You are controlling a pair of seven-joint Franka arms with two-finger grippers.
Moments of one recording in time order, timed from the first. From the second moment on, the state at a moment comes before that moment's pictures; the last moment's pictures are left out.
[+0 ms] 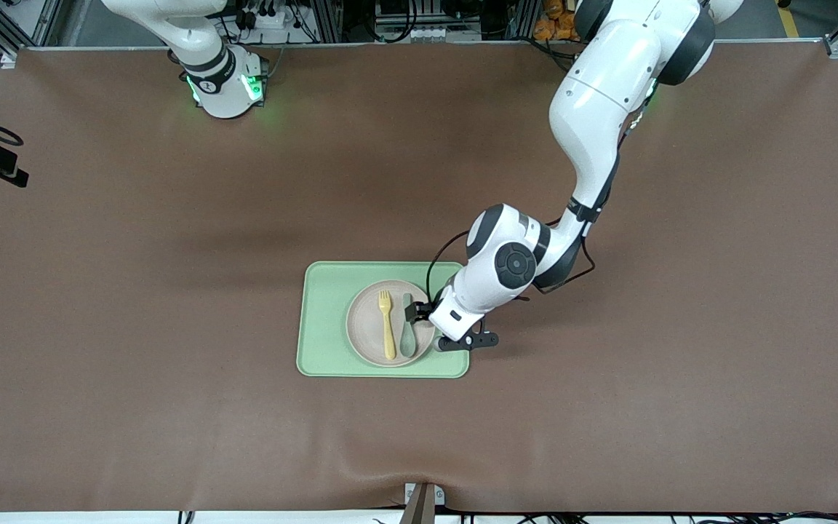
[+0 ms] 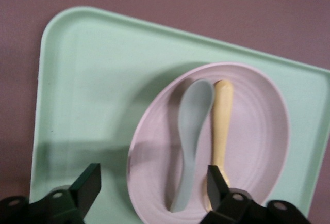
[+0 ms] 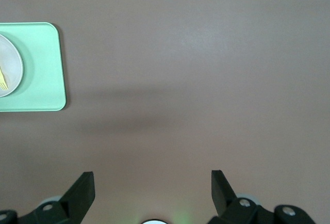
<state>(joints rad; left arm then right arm) -0.57 0.92 -0.09 -1.26 -0.36 2.41 -0.51 0.02 0.04 -0.14 -1.44 0.01 1.40 -0.09</state>
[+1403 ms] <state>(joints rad) -0.35 0.62 0.11 -1.27 -0.15 1.92 -0.32 0.32 0.27 -0.12 -1.45 0.17 1.61 -0.09</state>
